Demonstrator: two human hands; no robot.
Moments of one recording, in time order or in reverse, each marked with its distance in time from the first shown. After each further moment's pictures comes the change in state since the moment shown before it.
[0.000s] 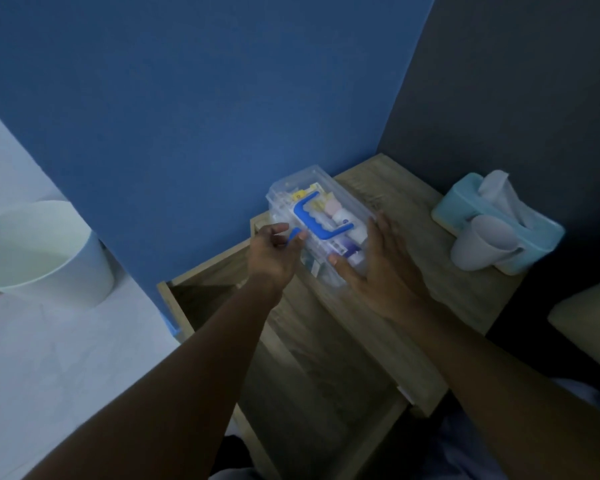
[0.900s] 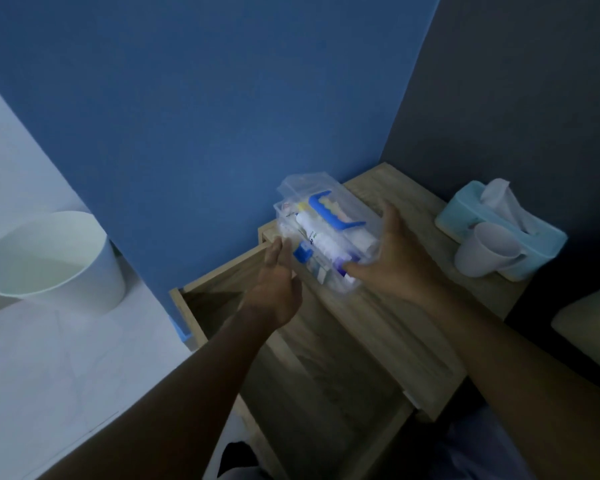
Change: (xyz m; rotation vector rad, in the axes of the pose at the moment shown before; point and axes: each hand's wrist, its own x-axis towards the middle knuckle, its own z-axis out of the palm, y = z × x) left_hand -0.029 -0.010 -0.032 0.806 -0.278 0.360; right_hand 0.010 -0.011 -0.051 0.260 -0.041 -0.010
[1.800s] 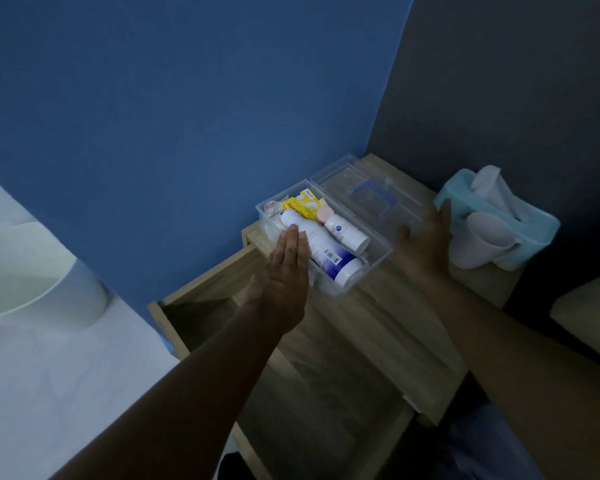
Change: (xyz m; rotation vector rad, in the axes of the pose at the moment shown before) left_hand 0.020 0.022 0.008 0.569 -0.071 0.269; right_hand 0.042 0.074 0.017 0.212 0.398 0.311
